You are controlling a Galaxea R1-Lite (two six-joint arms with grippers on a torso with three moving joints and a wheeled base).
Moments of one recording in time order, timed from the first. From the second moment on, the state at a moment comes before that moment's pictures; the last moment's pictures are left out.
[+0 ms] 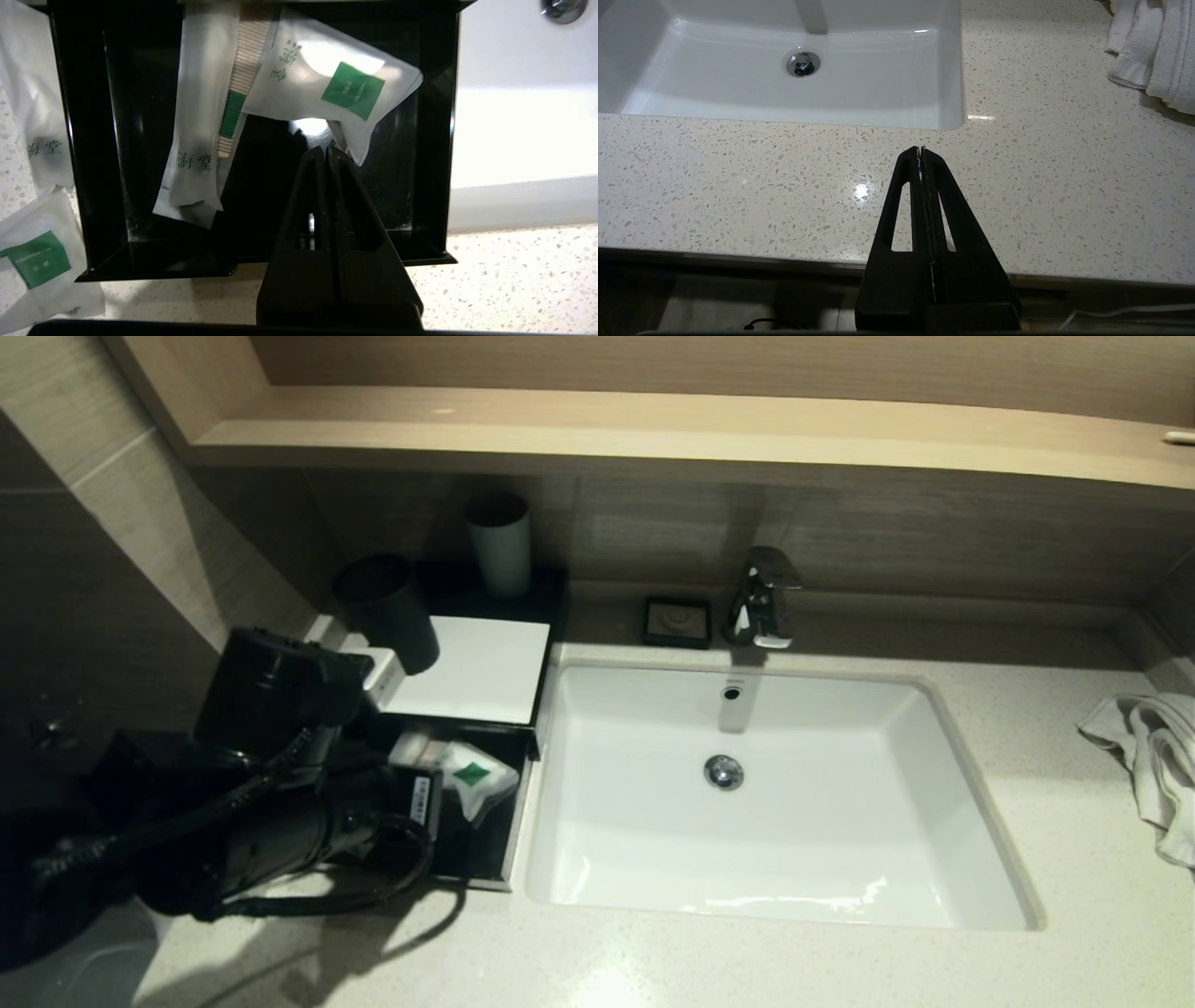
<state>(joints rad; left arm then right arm) -0.56 1.51 -0.84 -0.07 0.29 -0.22 0.00 0.00 0.00 0.00 0.00 0.00</state>
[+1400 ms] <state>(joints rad) -0.53 1.66 -0.94 0.01 0.22 -0.22 0.00 0.00 0.00 0.00 0.00 0.00</state>
